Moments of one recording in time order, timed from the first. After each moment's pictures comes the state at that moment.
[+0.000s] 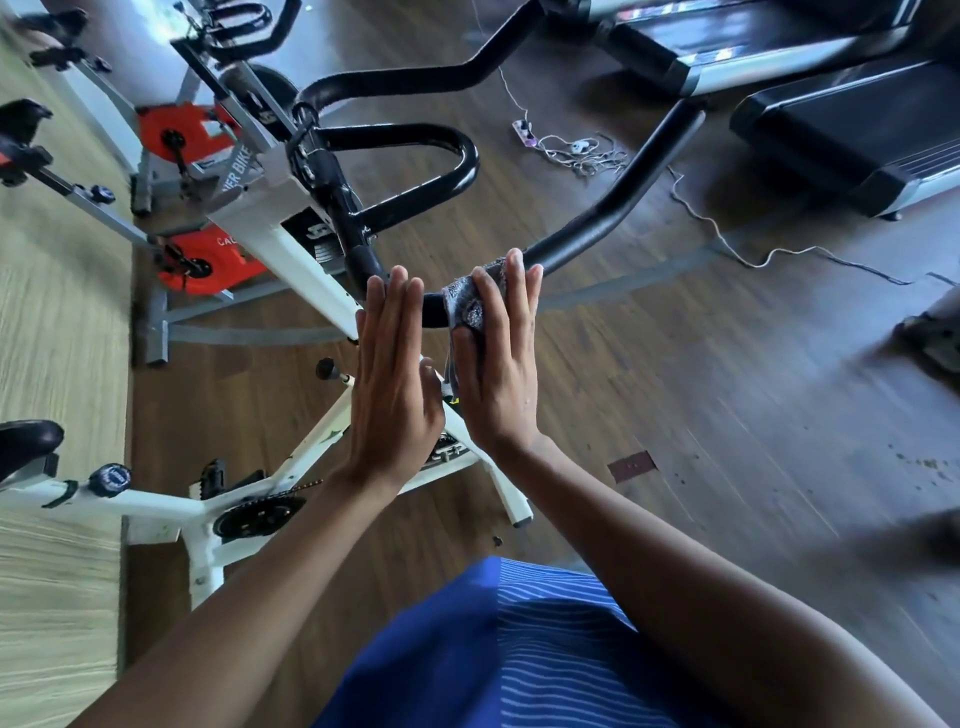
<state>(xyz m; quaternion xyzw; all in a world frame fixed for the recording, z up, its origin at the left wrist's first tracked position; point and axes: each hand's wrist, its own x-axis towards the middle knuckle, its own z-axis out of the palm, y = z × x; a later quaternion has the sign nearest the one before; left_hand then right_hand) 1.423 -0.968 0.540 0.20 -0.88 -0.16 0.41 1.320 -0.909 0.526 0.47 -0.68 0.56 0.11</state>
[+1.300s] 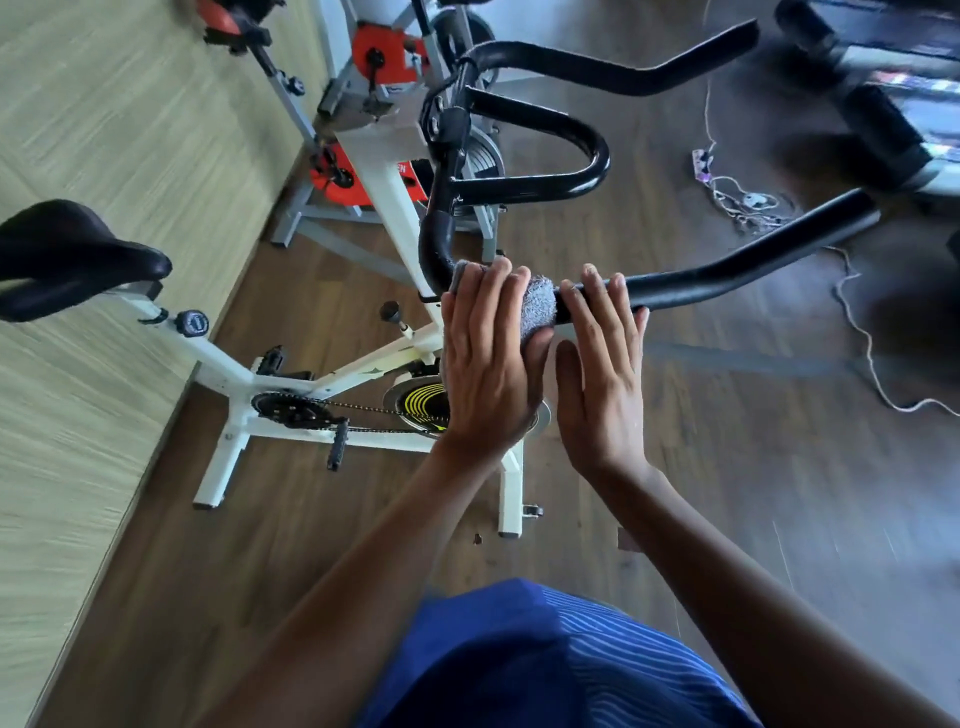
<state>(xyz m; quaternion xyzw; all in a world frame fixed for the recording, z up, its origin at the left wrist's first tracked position) 1.326 -0.935 0.525 0.40 -0.72 0.03 0.56 1.230 -0.875 0.540 0.63 -0.63 0.45 0.04</state>
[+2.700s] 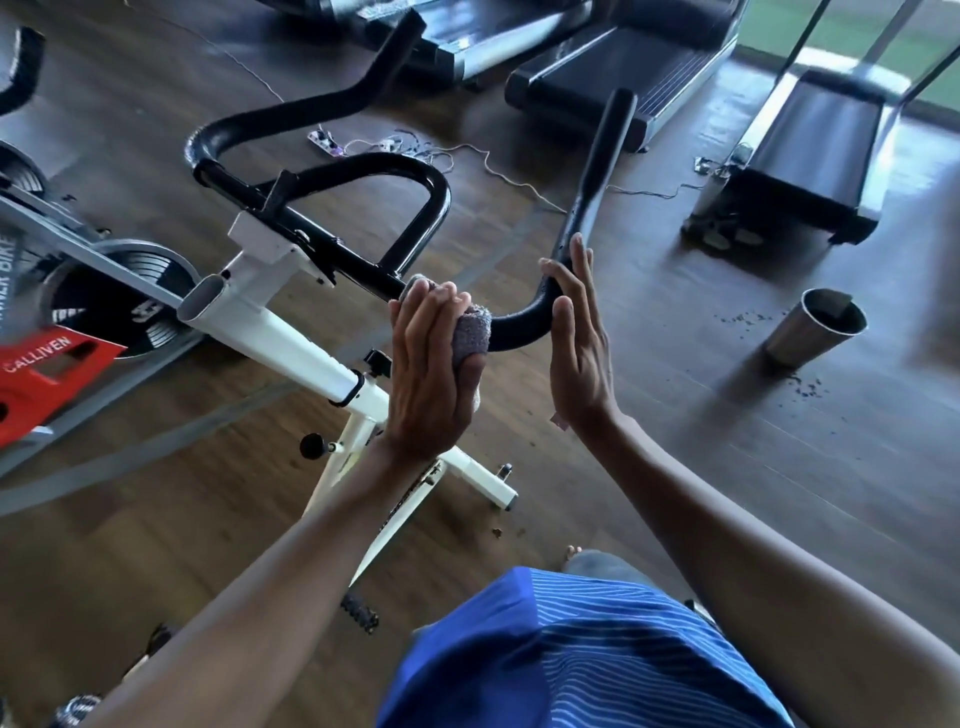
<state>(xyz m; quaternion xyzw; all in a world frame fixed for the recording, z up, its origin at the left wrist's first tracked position) 1.410 -1.082 0.525 -0.08 -0.82 -0.27 0.49 1.349 -0.934 0.548 0.24 -0.80 0.53 0.16</state>
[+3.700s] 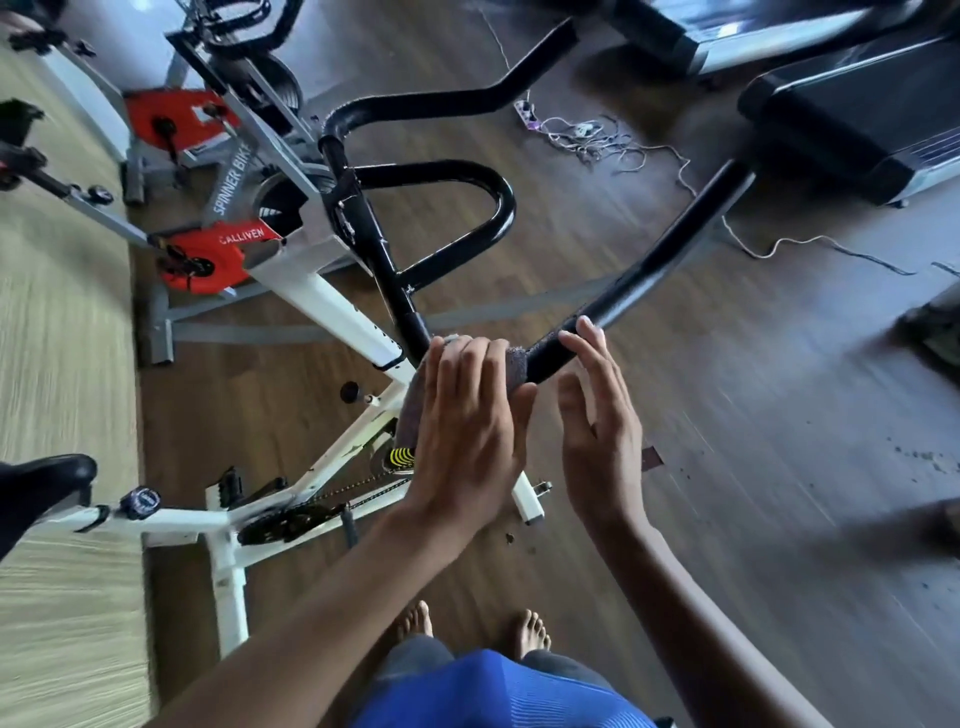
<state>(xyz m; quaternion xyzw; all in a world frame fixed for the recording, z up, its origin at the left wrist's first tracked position) 1.406 -0.968 0.600 0.25 -0.93 -0.09 0.26 1.319 -0.876 0.582 0.31 -0.75 0.59 -0.03</state>
